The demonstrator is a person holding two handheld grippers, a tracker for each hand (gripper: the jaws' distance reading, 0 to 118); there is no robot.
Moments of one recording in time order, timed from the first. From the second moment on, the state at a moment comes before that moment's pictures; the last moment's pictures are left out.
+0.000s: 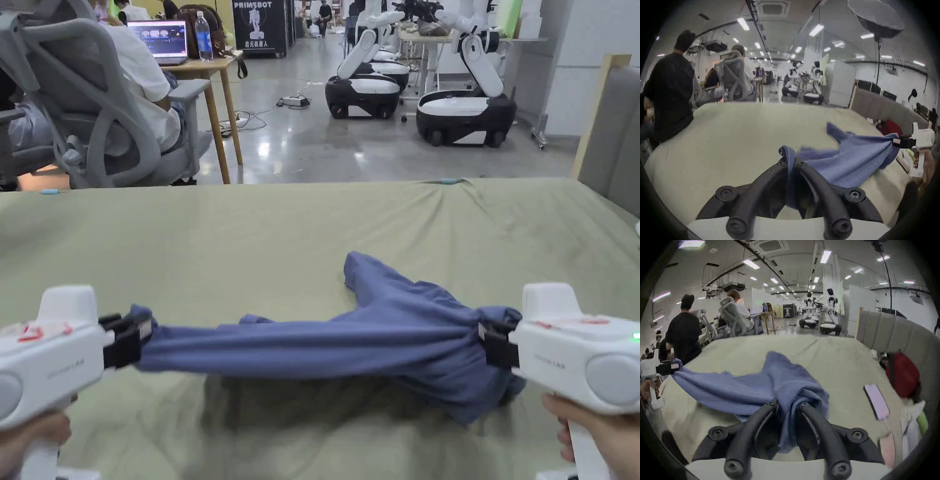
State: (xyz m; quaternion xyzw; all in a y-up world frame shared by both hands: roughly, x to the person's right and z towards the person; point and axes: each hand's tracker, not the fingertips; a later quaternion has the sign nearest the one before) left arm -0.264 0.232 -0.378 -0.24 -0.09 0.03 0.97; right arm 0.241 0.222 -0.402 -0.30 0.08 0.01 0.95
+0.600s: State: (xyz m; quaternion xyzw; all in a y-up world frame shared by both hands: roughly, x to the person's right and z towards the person) left arm -0.259 0.165 -0.329 -0.29 -0.04 0.01 0.96; right arm 0.233 0.178 -0.355 -0.32 0.06 0.04 0.94
